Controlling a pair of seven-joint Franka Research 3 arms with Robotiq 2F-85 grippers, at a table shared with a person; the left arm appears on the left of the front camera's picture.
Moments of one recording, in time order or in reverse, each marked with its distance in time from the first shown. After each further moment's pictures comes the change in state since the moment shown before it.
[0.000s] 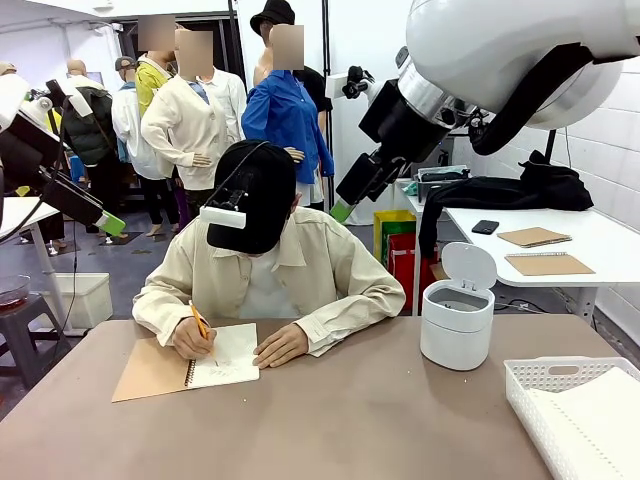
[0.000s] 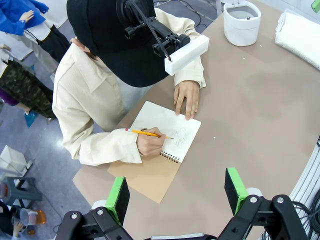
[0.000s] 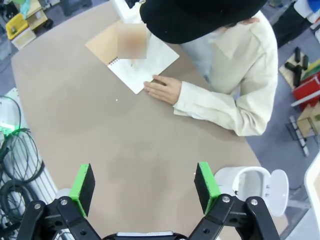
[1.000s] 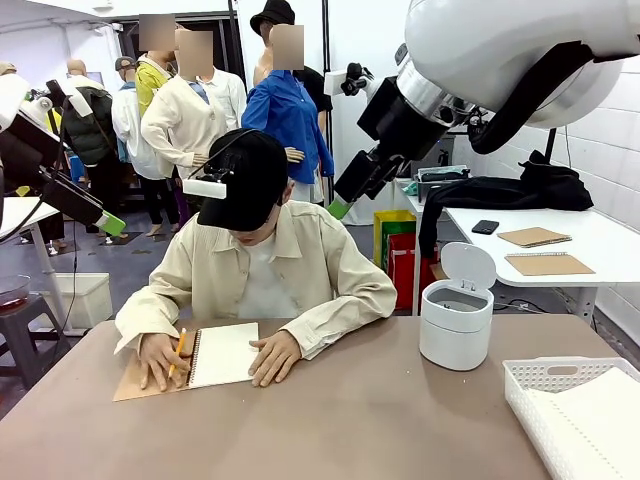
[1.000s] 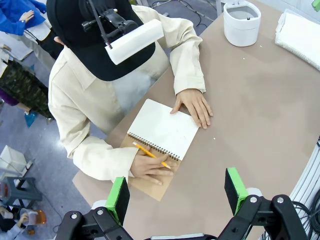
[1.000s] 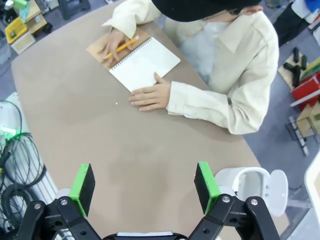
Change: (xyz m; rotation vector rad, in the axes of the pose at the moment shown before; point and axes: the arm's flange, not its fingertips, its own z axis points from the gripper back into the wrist) left arm 0.000 0.000 0.000 0.000 0.000 0.000; right arm 0.004 0.005 0.003 -0.007 -0.015 -0.014
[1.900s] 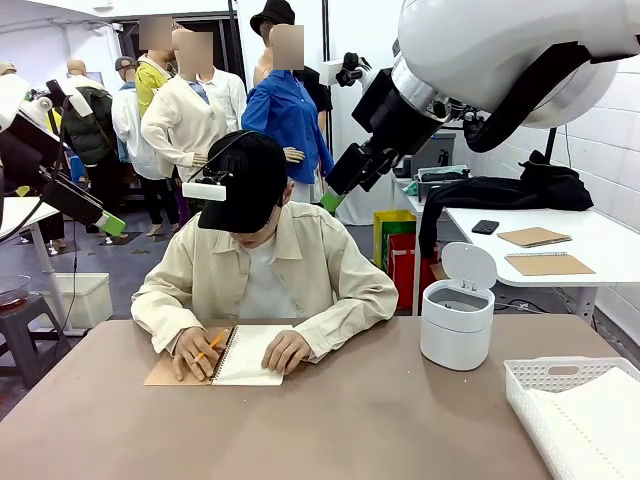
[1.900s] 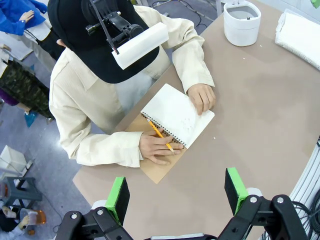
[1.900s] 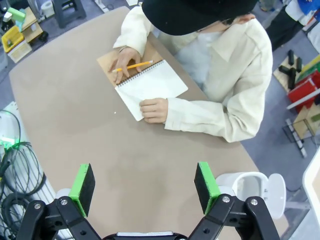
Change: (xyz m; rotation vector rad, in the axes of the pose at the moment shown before) left arm 0.000 0.000 0.000 0.000 0.000 0.000; right arm 0.006 0.004 0.002 -0.021 -0.034 -0.010
